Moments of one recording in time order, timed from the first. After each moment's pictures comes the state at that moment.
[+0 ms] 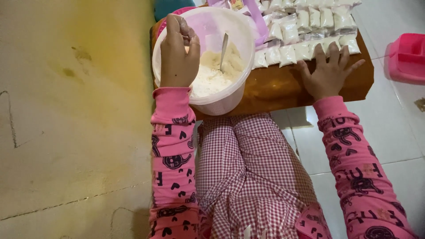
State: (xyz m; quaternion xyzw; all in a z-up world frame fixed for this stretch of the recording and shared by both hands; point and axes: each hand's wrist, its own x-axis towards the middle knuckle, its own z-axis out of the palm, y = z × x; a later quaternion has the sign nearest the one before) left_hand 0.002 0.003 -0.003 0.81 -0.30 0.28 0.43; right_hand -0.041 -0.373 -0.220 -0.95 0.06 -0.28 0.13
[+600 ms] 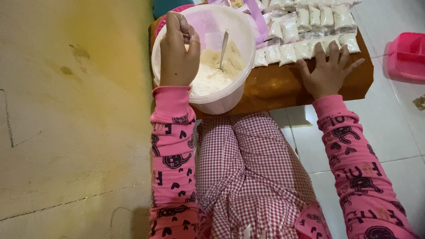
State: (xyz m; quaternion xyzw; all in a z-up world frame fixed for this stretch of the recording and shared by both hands) left_hand 0.002 0.003 -0.003 0.81 -0.30 0.28 0.42; right_hand -0.043 -0.369 -0.213 -0.95 0.06 -0.27 0.12
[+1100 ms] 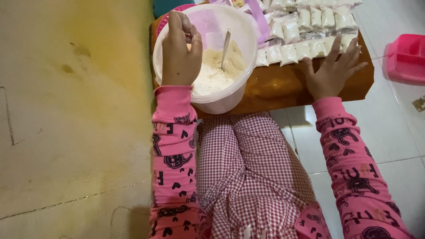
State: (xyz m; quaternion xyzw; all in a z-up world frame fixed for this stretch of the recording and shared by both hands) left_hand -0.001 0.002 -0.002 0.80 -0.29 0.28 0.45; right_hand -0.048 -0.354 -0.187 -0.94 0.18 -0.21 0.17
